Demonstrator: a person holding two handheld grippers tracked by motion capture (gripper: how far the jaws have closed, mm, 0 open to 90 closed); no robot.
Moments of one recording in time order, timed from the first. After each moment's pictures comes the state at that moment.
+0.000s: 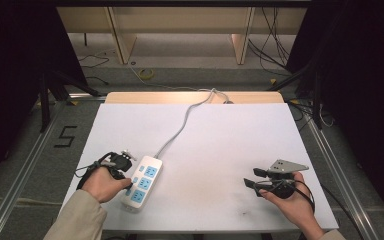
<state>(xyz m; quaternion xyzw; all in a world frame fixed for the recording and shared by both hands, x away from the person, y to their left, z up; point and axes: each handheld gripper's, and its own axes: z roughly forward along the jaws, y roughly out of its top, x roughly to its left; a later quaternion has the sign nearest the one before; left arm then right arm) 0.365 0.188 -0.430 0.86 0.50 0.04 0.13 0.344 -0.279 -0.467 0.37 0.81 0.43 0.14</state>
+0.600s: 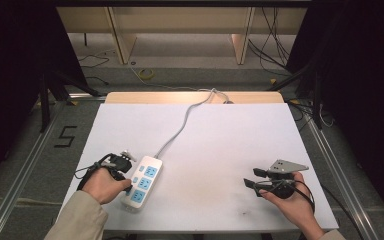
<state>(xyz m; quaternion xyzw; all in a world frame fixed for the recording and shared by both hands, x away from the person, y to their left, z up) 0.363 0.187 -0.430 0.85 0.51 0.03 0.12 0.343 -0.279 -0.468 0.37 0.81 0.43 0.14</state>
